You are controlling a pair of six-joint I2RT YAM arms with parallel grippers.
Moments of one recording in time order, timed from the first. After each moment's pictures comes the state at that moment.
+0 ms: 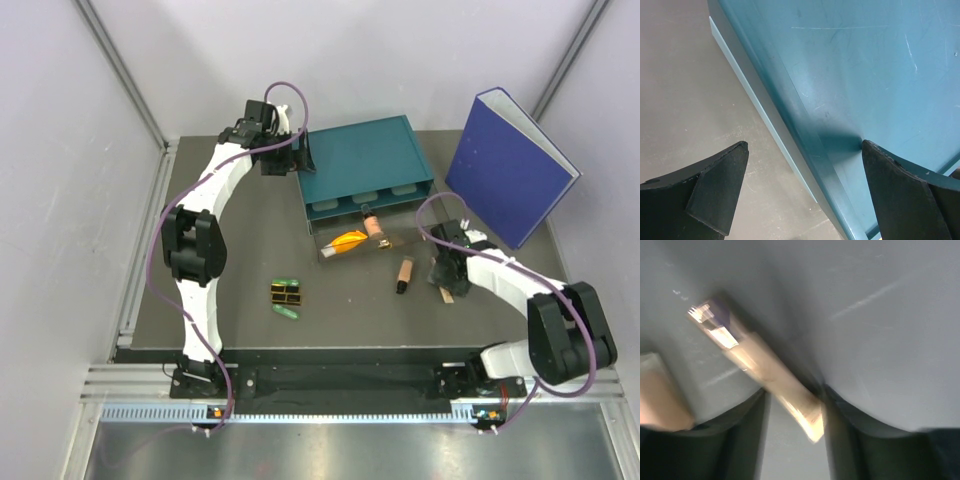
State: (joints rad) left arm -0.25 2.12 2.02 -0.73 0.32 -0.27; right arm 0.31 1.34 0.68 -0.61 0.33 0.77
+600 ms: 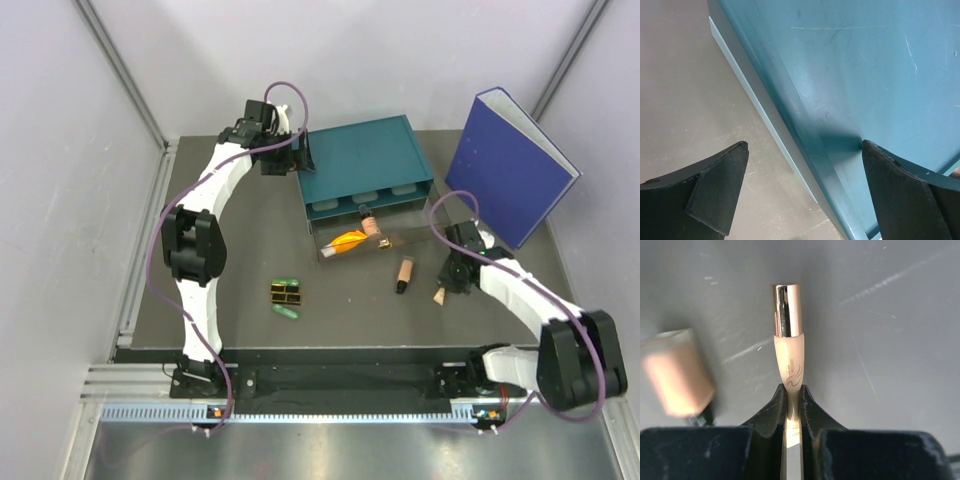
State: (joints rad) left arm -0.24 2.12 2.02 -0.73 0.32 -0.27; right arm 0.25 1.23 0.64 -0.58 0.18 0.73
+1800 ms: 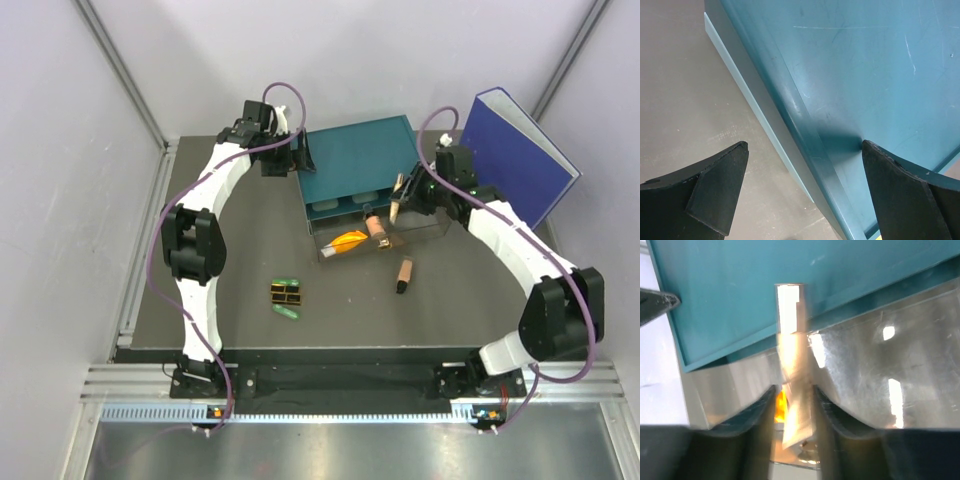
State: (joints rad) left arm -0.24 2.13 2.02 -0.73 0.36 -0.29; right arm 0.30 1.47 1.20 -0.39 -0.17 0.71
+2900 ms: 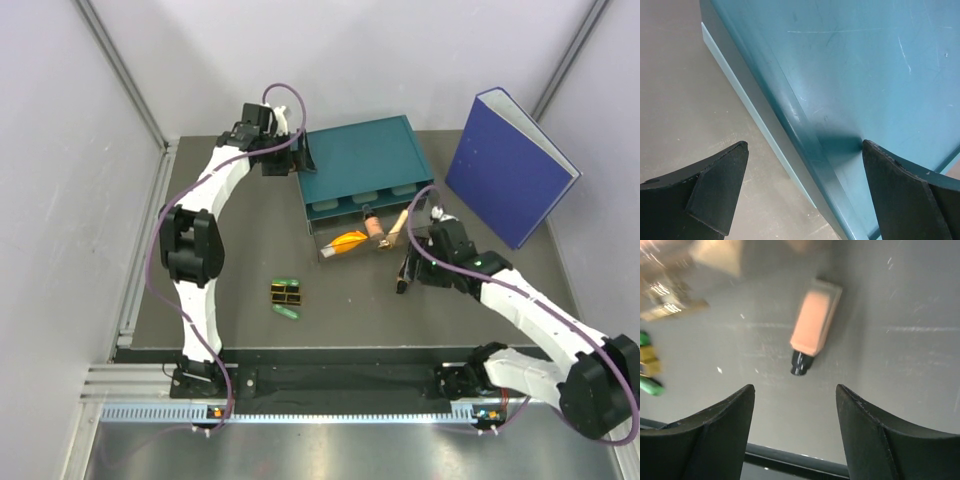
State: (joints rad) left arm -0.24 2.11 1.96 -0.67 0.37 -0.27; right arm 0.47 1.05 0.71 -0.56 0.02 0.58
